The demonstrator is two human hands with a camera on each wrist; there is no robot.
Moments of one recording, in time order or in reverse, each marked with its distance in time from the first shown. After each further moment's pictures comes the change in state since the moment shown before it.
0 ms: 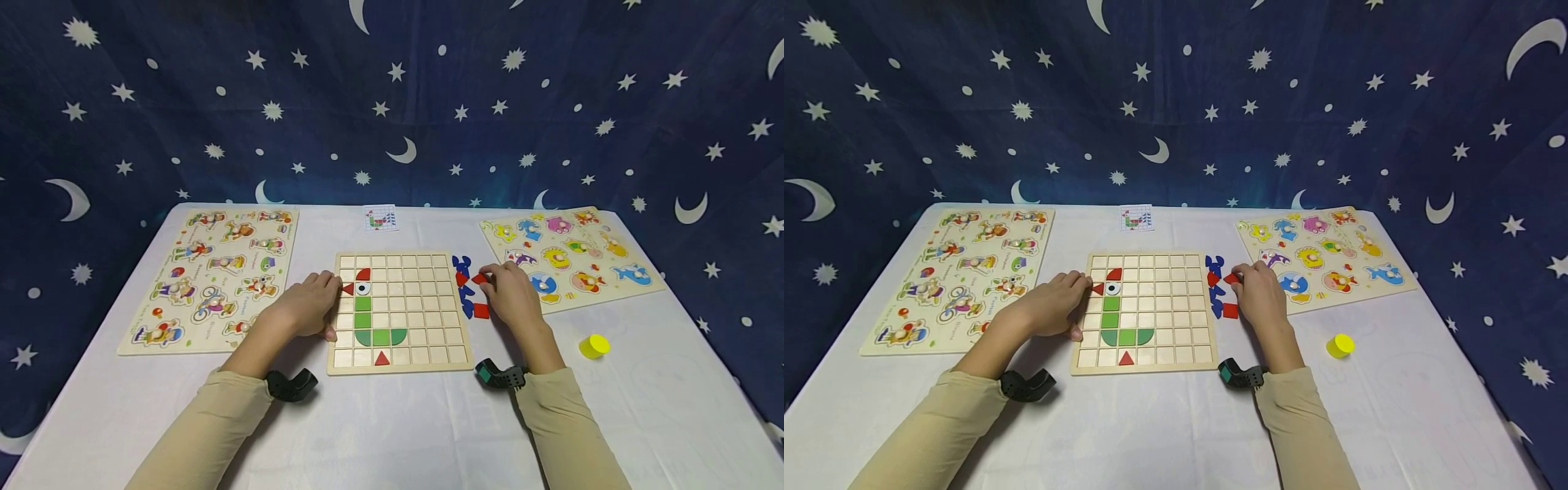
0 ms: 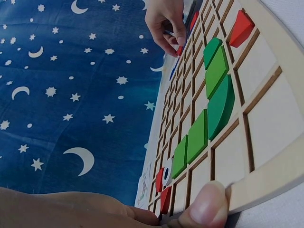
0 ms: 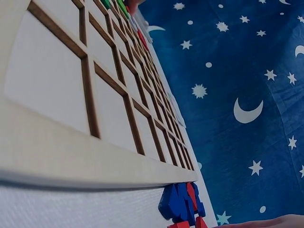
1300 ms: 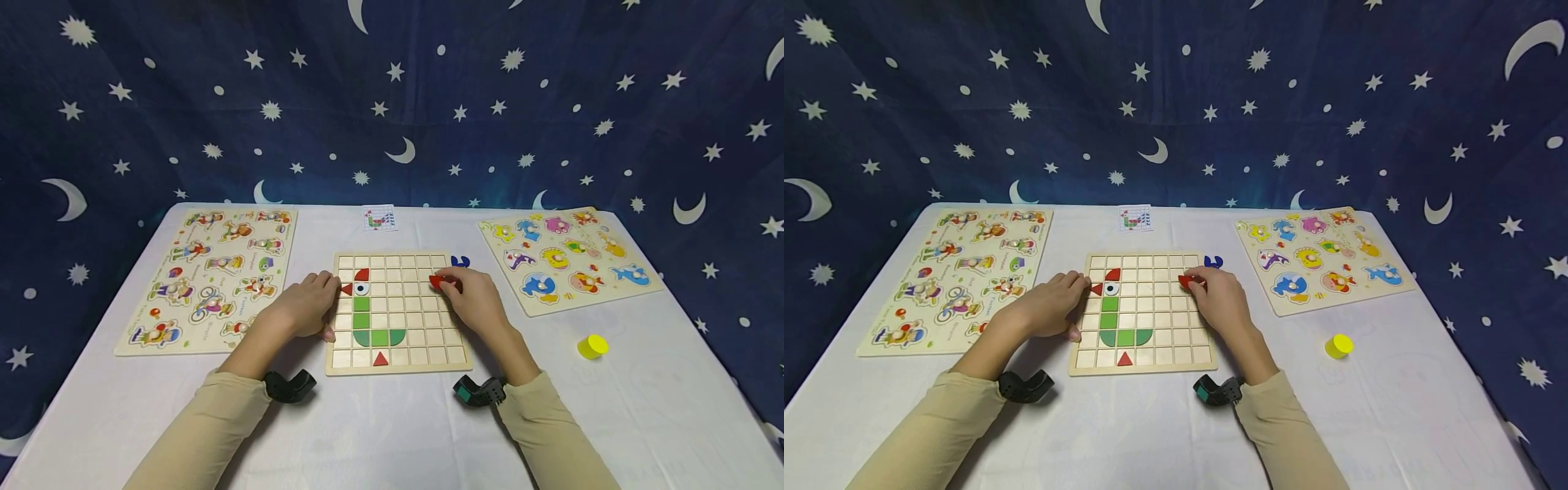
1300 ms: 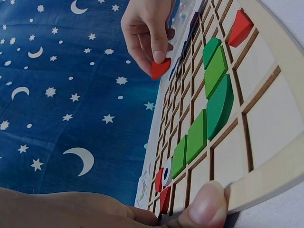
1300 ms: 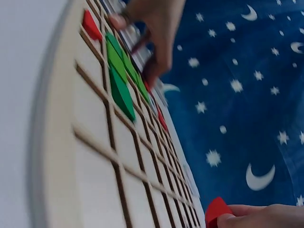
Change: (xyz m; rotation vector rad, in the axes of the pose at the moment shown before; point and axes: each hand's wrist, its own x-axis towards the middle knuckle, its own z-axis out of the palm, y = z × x) left_hand 0.001 0.000 0.002 0.005 0.011 -0.004; right_hand -0.014 -0.051 0.010 0.270 0.034 -0.196
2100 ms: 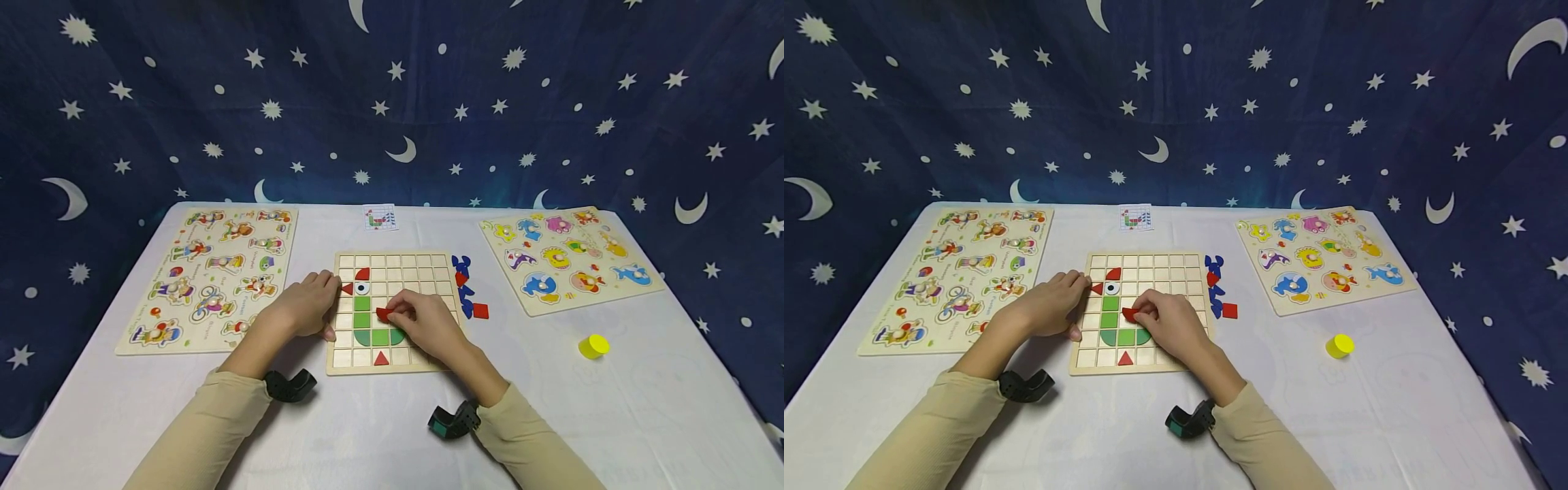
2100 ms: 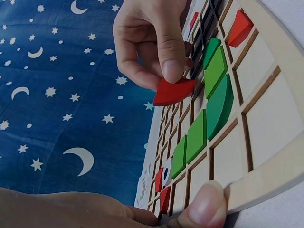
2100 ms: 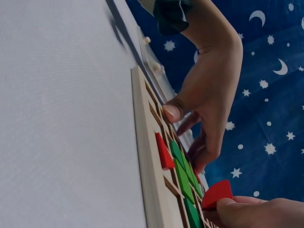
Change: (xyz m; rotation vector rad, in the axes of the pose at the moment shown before) left_hand -0.001 0.000 -0.001 -0.004 0.011 0.011; right_hand -0.024 -0.051 0.040 0.209 -0.175 -0.142
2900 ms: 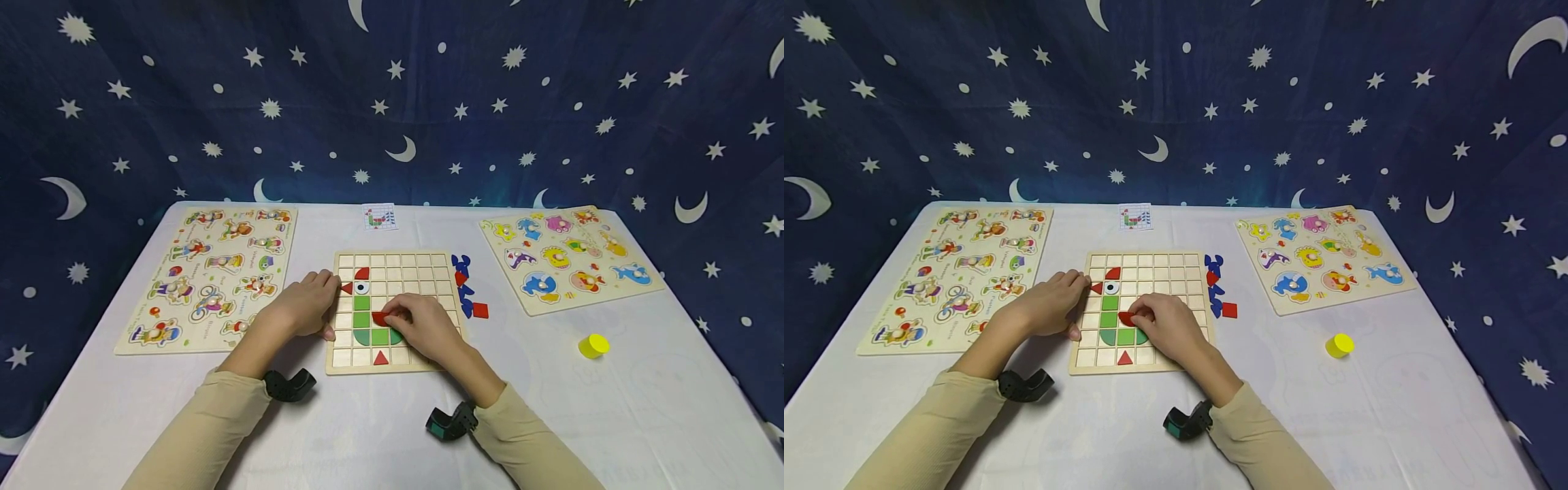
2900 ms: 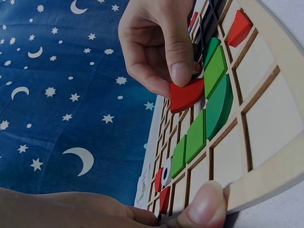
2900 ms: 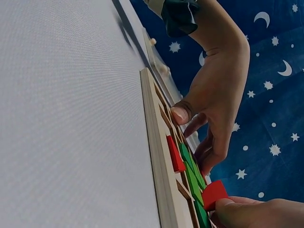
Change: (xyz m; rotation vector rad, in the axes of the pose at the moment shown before) left_hand 0.001 -0.001 0.002 -0.002 0.002 0.001; right_hand -0.001 0.001 0.007 -0.074 0.001 -0.043
